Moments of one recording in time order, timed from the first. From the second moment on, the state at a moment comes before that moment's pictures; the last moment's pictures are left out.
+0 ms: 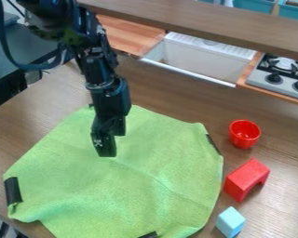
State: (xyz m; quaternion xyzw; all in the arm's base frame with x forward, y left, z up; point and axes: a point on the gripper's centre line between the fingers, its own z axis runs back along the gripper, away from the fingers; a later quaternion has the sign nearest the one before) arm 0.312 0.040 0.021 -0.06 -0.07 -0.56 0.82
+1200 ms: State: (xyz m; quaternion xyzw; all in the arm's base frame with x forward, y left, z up) arm 0.285 -0.082 0.073 -0.07 -0.16 -0.52 0.84
